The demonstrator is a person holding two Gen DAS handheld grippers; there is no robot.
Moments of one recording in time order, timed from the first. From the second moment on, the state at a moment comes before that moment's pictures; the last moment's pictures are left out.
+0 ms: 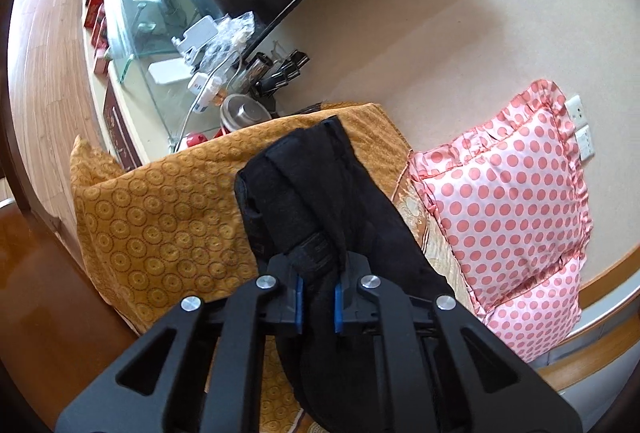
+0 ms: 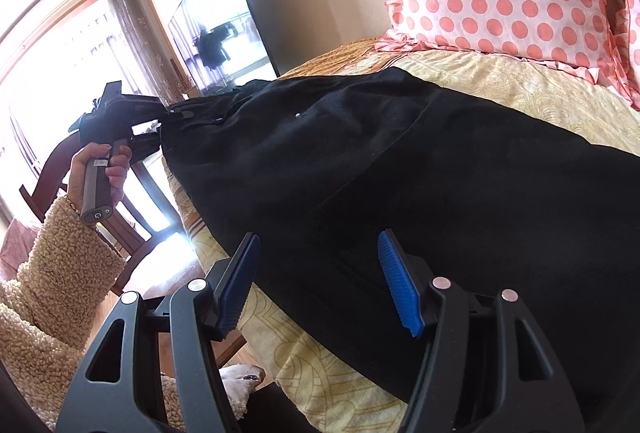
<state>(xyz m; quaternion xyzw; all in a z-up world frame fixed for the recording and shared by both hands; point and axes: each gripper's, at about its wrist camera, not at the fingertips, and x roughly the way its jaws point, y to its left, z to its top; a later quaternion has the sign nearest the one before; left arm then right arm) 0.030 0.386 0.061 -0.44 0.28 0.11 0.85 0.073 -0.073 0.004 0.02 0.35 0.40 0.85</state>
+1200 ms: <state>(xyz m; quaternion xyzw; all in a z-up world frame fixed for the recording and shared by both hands) 0.121 -0.093 0.073 -0.23 0.45 -0.34 0.79 0.011 -0.347 0.004 0.22 0.27 0.15 0.93</state>
